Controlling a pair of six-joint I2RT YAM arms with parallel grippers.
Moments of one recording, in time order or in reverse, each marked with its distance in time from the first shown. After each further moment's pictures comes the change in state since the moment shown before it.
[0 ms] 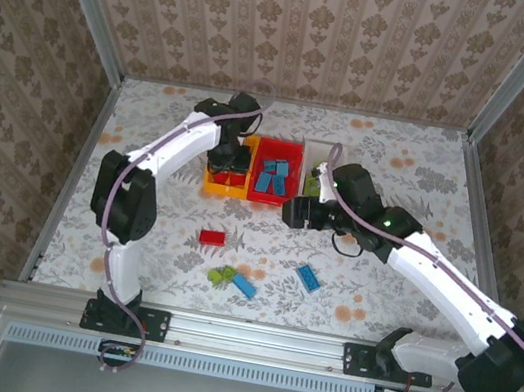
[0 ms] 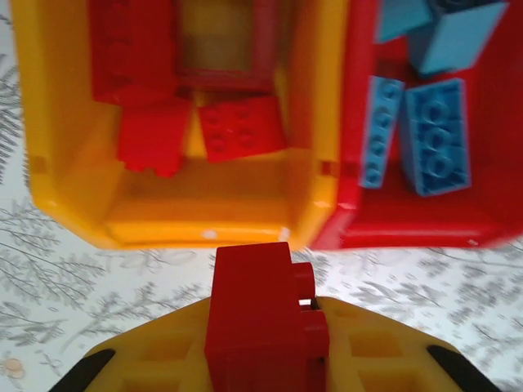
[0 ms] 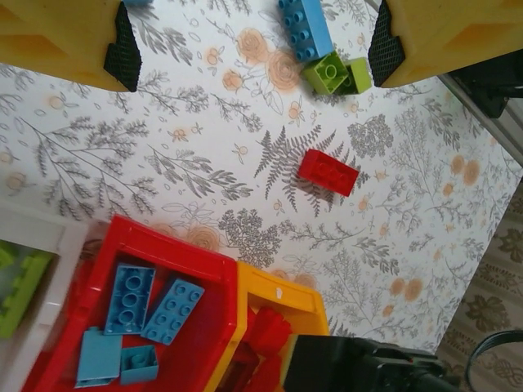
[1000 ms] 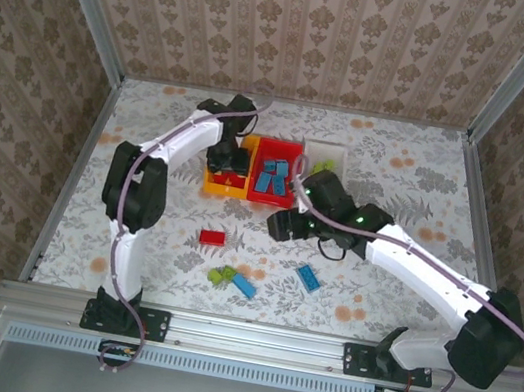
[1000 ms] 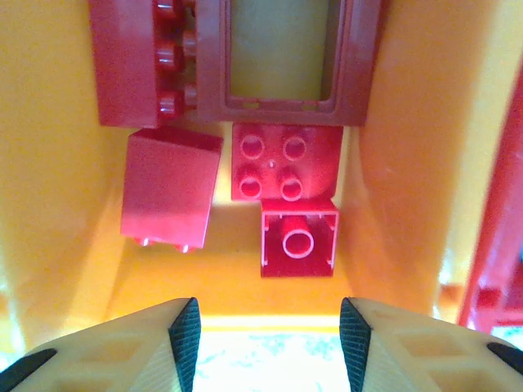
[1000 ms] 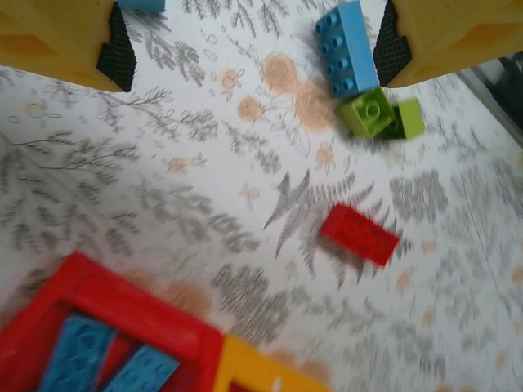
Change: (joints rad) left arm 0.048 0.057 0.010 0.023 0.049 0.052; right arm 0.150 0.136 0.001 -0.031 0.077 -0.120
